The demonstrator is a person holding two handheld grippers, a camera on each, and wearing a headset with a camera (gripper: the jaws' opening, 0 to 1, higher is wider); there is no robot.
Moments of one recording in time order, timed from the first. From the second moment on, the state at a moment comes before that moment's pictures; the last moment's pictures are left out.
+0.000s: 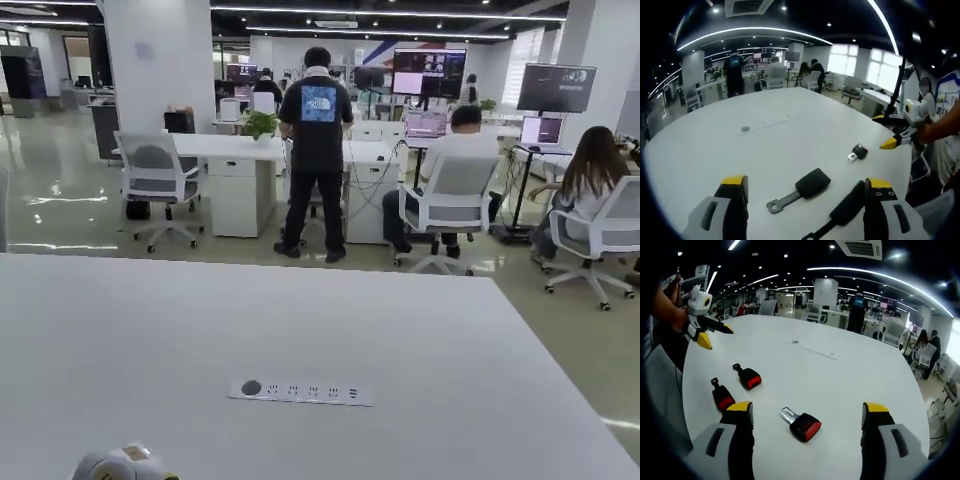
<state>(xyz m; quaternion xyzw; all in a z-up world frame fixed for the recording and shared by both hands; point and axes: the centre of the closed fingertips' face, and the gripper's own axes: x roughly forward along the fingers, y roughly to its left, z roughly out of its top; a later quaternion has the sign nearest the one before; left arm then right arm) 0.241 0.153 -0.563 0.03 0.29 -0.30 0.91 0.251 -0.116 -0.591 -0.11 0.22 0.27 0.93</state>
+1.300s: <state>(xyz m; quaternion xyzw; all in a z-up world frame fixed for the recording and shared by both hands) 0.142 0.236 -0.549 -0.02 0.23 -0.26 0.94 0.146 -0.110 -0.573 -0.08 0.20 0.21 0.95</state>
